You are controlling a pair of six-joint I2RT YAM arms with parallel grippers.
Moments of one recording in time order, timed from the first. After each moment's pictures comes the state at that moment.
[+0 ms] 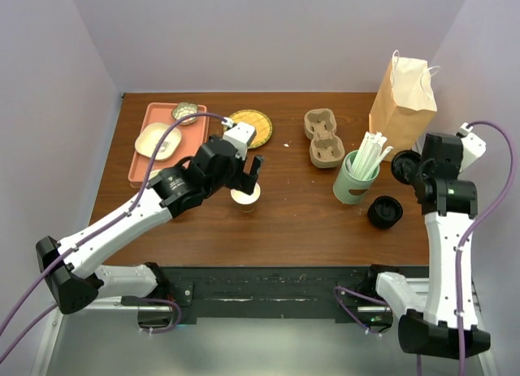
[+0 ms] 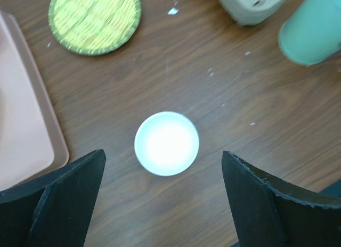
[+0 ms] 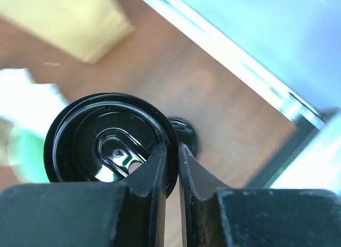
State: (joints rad) left arm -0.85 1.21 1.18 -0.56 -0.32 -0.20; right arm -0.13 0.97 1.24 -1.05 0.52 0.58
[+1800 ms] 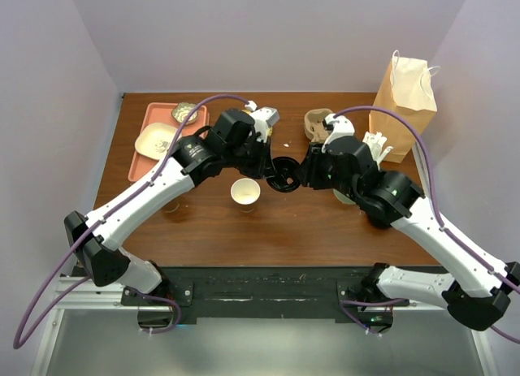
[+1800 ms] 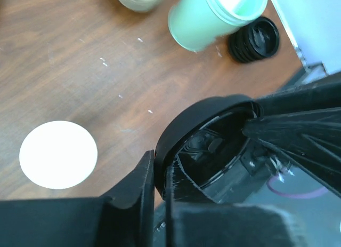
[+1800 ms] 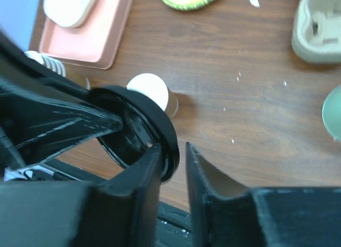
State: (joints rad) left arm -0.81 1.47 1.56 -0.75 0.13 -0.42; right arm 0.81 1.09 1.30 -0.76 0.29 0.61
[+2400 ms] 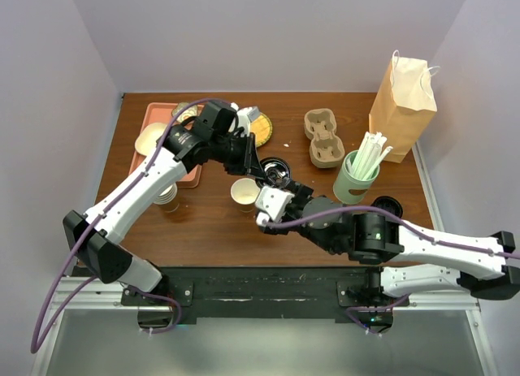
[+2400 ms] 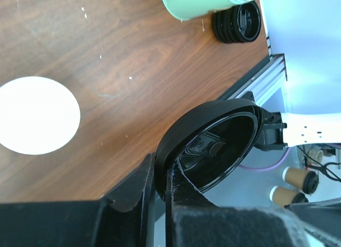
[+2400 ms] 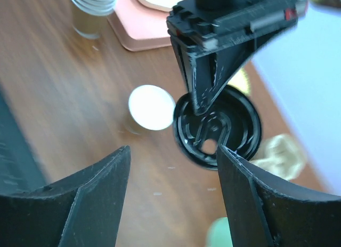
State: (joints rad) left arm -0.64 1.49 1.56 -0.88 0.40 -0.52; right arm 1.37 1.02 1.14 -0.46 0.55 -0.33
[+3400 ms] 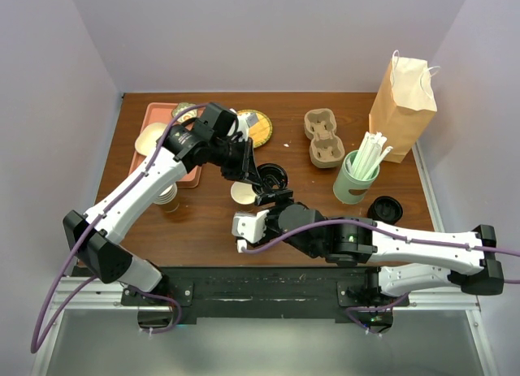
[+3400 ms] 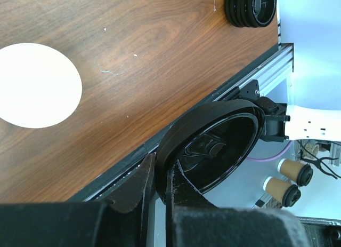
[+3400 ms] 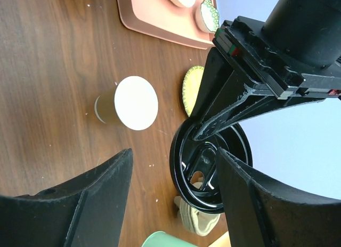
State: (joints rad) left arm -0.64 1.49 1.57 -0.97 0.41 -0.55; right arm 1.40 1.13 1.07 -0.37 0.53 -0.72
